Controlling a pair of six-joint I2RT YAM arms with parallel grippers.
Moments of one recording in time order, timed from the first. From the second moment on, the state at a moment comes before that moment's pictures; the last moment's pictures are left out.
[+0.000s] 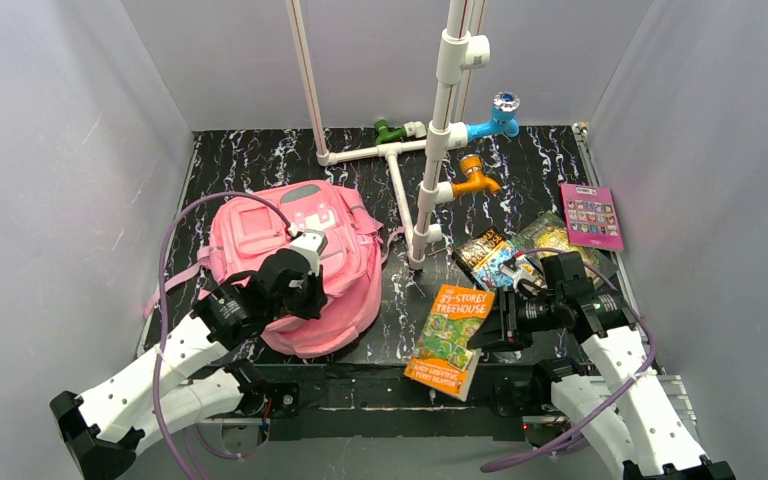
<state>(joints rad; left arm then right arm) -0.82 0.79 0.80 -0.79 -0.16 -0.43 0.26 0.68 0.70 -1.17 -0.86 0.46</state>
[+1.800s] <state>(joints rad) -1.21 0.76 0.48 0.07 -0.29 -1.35 0.36 0.56 0.67 -0.65 -0.72 1.05</state>
